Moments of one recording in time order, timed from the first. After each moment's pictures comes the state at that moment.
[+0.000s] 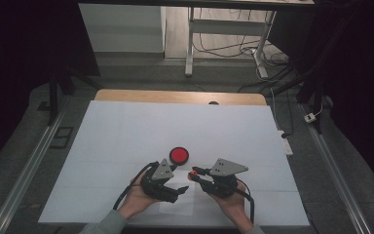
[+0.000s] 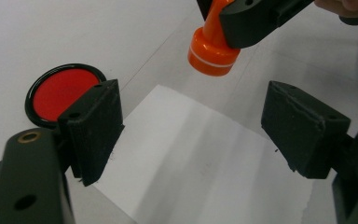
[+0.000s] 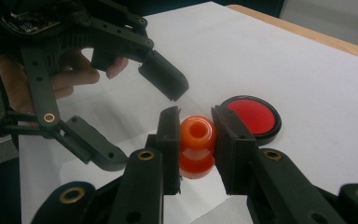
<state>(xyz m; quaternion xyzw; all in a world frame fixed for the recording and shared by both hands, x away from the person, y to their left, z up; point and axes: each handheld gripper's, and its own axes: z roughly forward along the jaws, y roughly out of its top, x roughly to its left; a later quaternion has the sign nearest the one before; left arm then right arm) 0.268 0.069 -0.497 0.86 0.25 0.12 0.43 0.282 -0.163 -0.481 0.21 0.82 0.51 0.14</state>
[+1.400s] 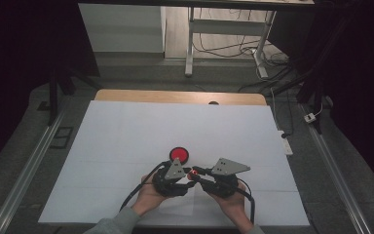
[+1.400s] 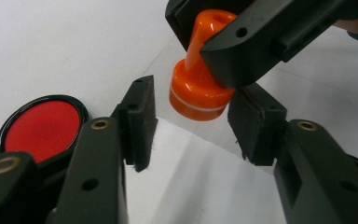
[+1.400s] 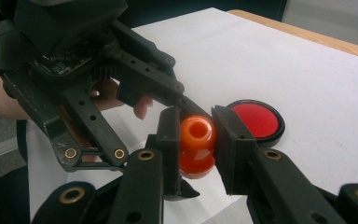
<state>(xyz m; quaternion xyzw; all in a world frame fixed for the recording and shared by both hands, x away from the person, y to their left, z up) 0.278 0.040 -0.502 0.86 0.23 0.13 0.43 0.282 -0.165 -0.480 0.22 0.82 0.52 0.12</state>
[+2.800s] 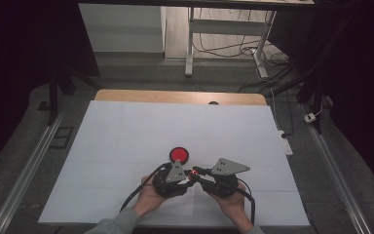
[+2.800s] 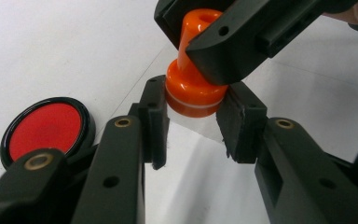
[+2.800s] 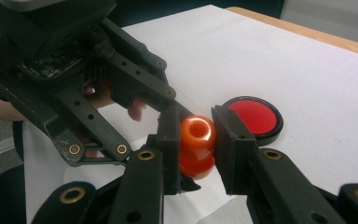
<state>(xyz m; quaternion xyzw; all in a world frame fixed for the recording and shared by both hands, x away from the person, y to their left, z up) 0.274 0.038 -0.503 0.87 0.22 0.15 0.42 0.283 -0.165 -0.482 0.22 0.82 0.52 0.13</state>
